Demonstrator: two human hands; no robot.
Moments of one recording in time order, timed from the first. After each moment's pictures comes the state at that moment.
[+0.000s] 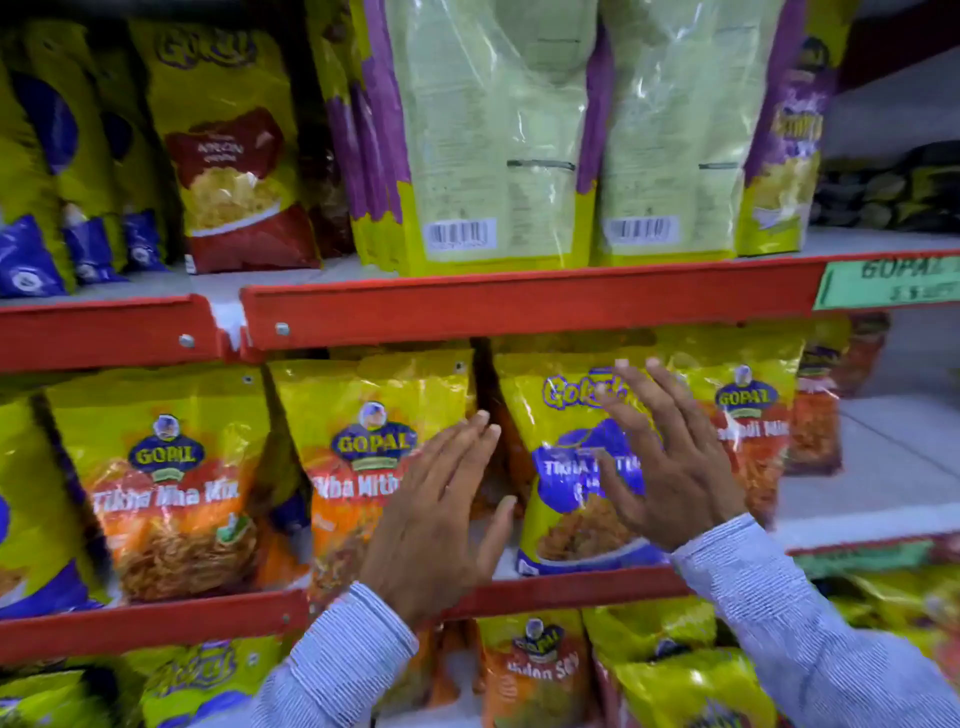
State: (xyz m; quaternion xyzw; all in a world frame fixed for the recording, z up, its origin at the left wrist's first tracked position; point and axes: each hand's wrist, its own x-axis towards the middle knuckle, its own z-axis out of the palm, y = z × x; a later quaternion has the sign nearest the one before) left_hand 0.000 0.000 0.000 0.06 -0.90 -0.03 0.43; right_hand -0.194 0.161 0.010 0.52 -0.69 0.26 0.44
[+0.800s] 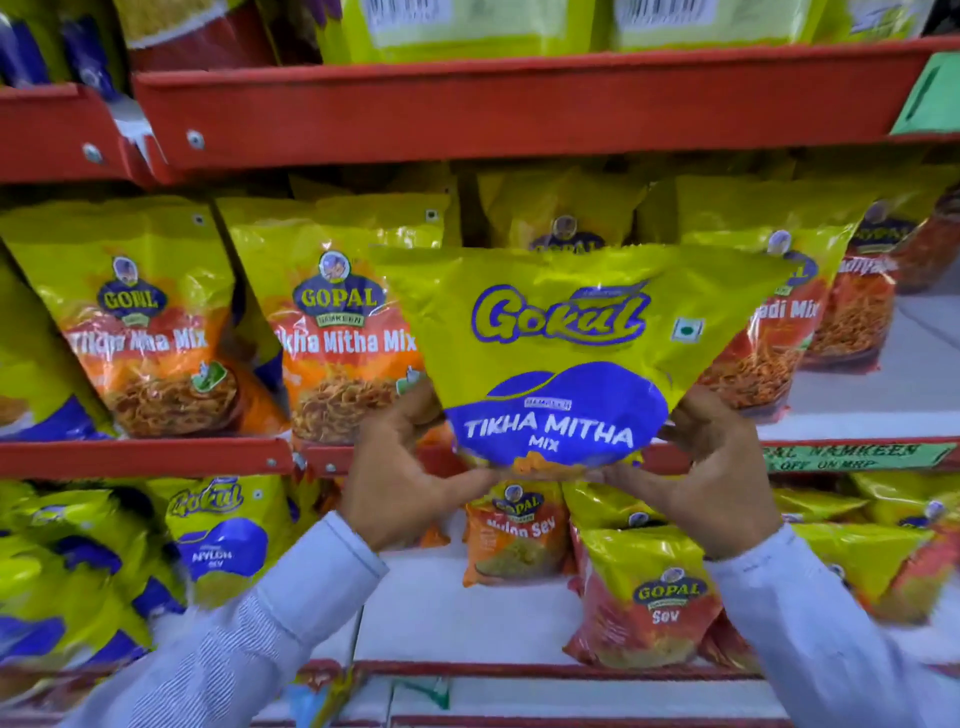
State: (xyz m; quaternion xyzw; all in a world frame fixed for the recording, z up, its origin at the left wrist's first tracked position) left_hand 0.009 0.034 -0.059 0.13 -0.78 -0.47 0.39; right_hand -0.172 0.226 -0.055 0.45 -0.64 0.62 -0.02
